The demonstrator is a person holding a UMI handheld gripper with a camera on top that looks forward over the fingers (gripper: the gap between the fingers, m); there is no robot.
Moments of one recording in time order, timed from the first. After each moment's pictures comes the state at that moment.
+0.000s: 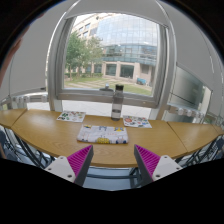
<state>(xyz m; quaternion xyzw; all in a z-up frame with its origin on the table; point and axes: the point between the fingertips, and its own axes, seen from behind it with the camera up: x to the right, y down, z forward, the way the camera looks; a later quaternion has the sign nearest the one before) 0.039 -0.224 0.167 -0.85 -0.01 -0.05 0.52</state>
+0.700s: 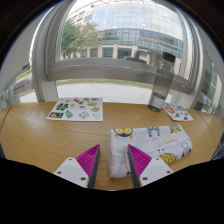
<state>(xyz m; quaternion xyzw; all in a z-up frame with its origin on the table) -0.111 0.017 -0.008 -0.90 0.02 -0.06 0.44</state>
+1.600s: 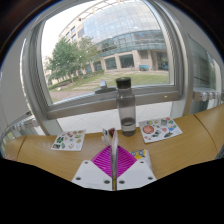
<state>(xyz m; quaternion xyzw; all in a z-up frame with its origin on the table) 0.027 0.023 0.122 -0.87 0.06 0.07 0.49</state>
